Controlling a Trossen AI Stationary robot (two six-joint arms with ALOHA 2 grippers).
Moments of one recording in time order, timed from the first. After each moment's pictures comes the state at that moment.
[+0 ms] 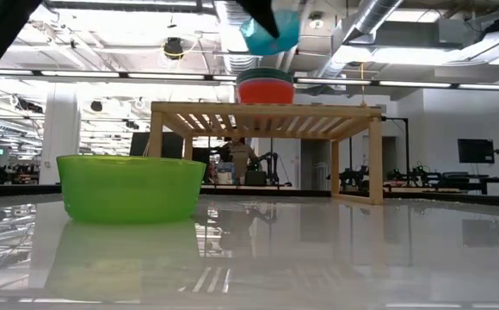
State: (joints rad) left arm 0.12 2.02 2.36 -1.26 -0.25 0.37; right arm 1.00 1.26 1.55 -1.08 0.82 1.15
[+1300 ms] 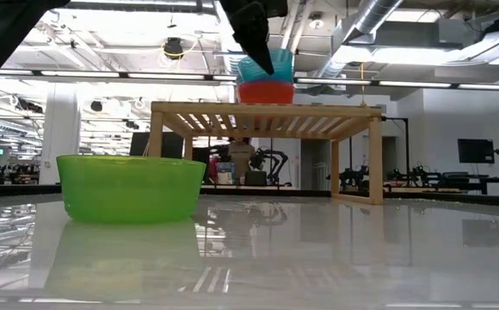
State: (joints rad) left arm 0.30 2.01 2.21 -1.16 -0.06 0.44; right arm 1.01 1.26 1.55 -1.16 0.81 1.16
